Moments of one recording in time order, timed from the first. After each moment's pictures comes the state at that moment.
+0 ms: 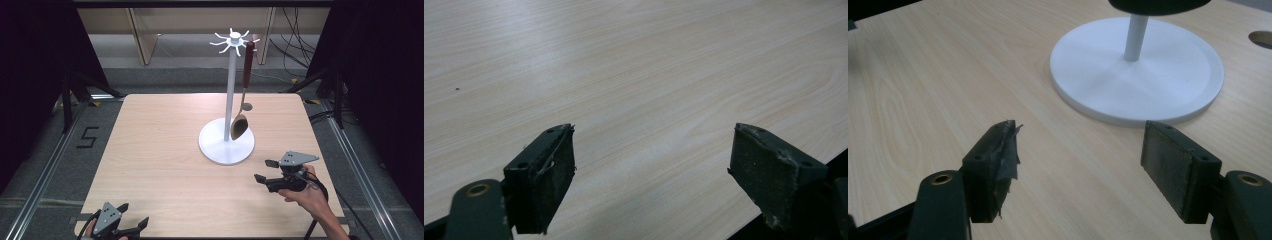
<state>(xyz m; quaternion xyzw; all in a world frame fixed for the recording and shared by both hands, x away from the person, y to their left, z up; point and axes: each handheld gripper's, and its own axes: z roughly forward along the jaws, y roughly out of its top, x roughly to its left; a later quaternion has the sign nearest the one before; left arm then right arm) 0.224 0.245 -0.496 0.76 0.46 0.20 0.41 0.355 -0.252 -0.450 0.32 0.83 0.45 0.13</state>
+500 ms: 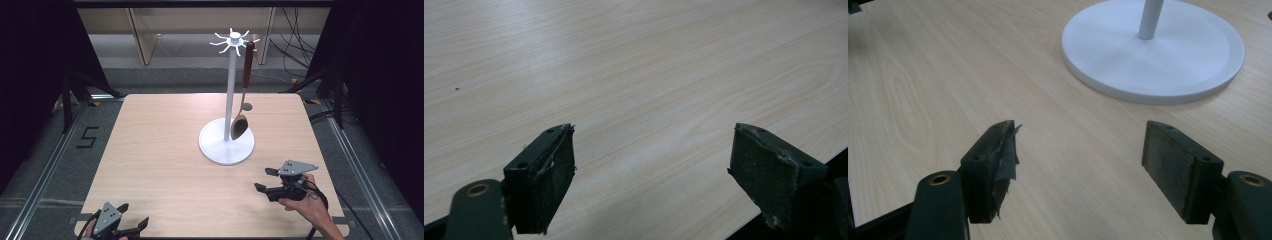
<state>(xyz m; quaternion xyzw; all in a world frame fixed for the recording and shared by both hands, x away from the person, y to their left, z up) 0.224 0.244 -0.497 0.75 0.46 0.20 0.42 0.340 -0.253 -0.464 0.31 0.83 0.44 0.13</state>
